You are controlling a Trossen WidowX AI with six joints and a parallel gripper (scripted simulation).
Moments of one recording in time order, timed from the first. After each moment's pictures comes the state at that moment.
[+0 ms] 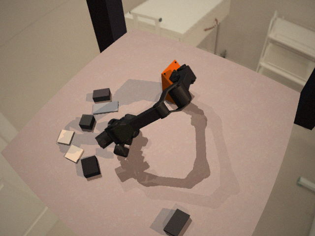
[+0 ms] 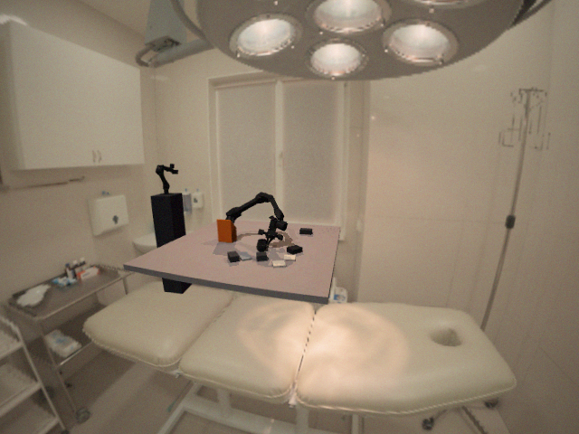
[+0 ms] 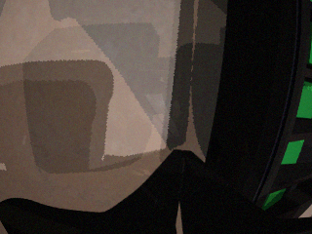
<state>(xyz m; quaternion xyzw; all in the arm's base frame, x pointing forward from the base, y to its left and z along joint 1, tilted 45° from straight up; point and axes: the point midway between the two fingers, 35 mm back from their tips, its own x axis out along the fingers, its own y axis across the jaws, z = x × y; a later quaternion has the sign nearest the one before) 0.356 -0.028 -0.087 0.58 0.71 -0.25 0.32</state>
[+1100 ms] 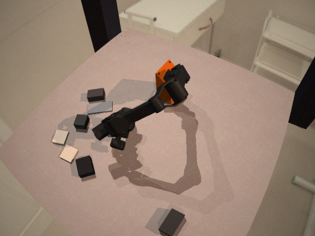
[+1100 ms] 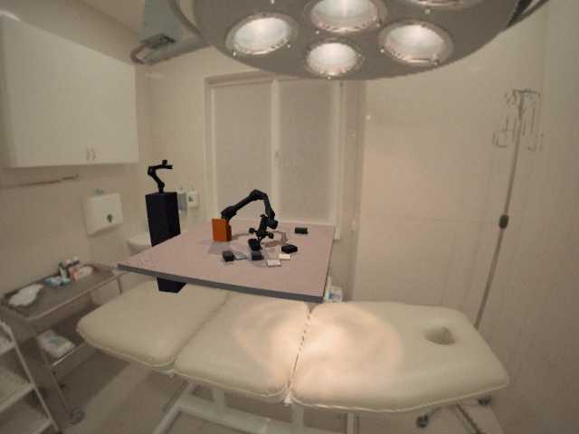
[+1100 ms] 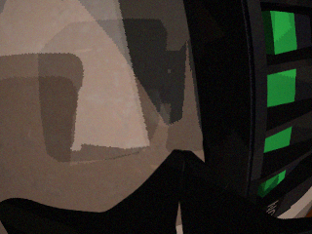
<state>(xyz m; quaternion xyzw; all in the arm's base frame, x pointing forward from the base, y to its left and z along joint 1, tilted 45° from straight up) 0.325 -0.034 -0.089 0.58 0.70 -0.25 0.32</state>
